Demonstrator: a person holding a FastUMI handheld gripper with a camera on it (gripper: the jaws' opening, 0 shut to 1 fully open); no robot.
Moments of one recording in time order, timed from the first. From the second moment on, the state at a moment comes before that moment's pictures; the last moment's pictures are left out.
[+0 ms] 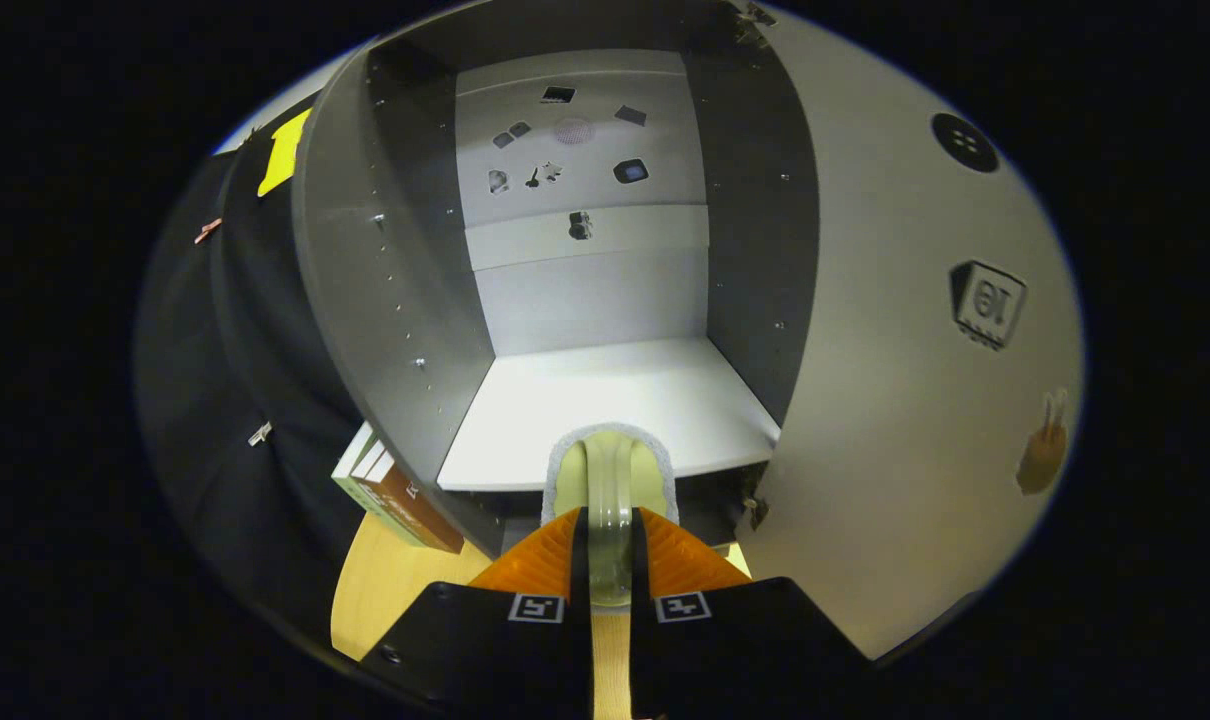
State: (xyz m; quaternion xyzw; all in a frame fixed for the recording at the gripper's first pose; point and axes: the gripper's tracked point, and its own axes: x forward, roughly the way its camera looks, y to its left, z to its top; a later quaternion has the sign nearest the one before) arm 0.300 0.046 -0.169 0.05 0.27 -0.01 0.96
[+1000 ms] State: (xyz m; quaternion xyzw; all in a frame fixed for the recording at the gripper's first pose) arm 0.449 0.045 -0.212 0.06 0.34 -0.02 0.94
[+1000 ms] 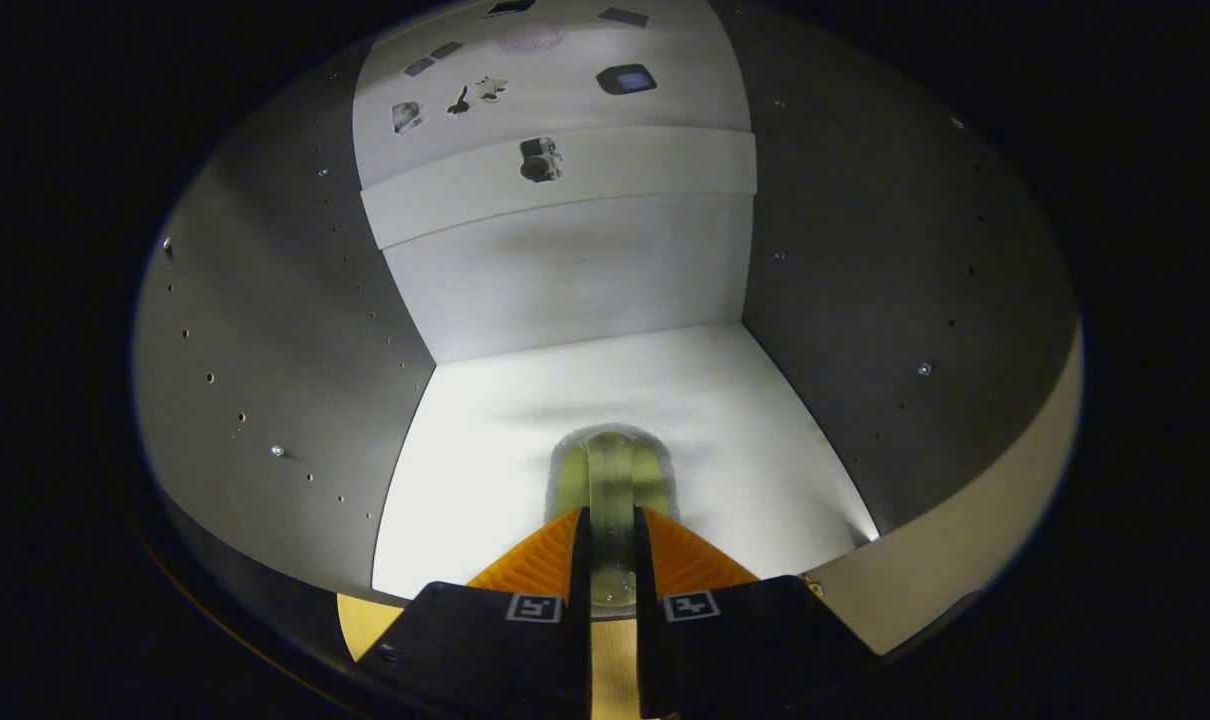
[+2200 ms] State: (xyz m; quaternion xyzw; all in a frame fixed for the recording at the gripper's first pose) arm 0.381 0.038 -0.117 0.00 0.20 -0.03 0.98
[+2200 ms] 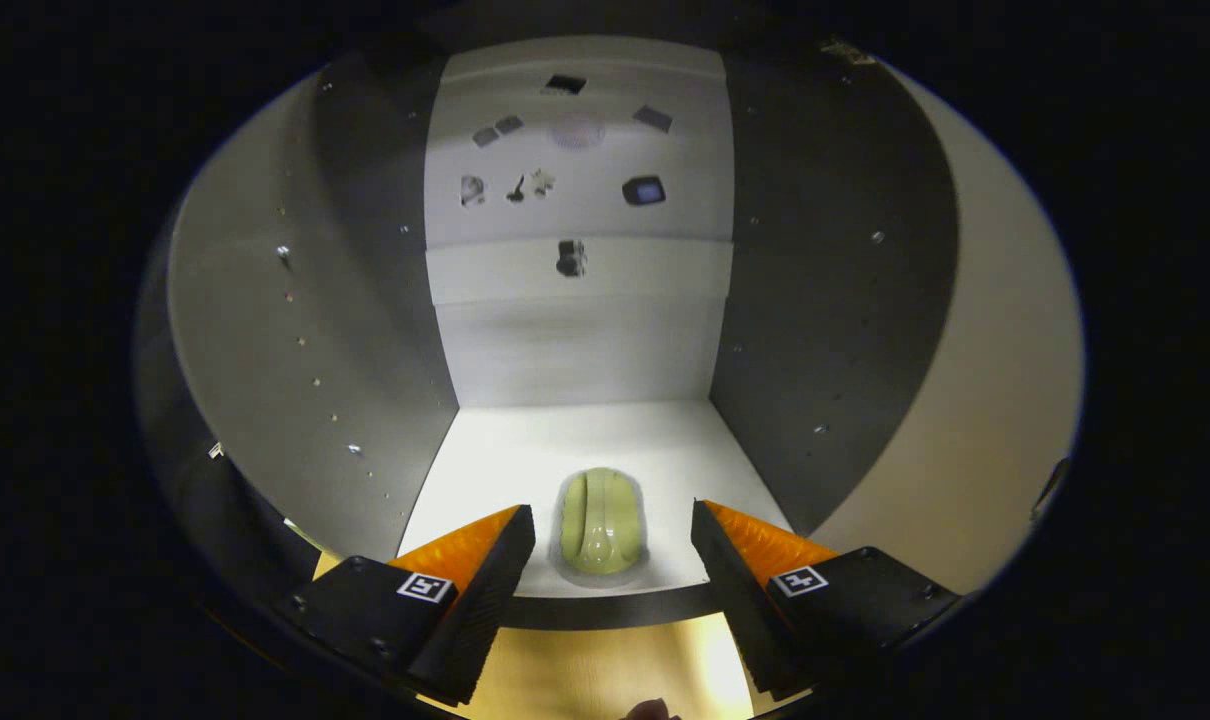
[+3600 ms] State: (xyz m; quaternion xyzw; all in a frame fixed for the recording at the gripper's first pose) arm 0.015 -0.126 0.059 -0.01 -0.04 -0.18 0.98
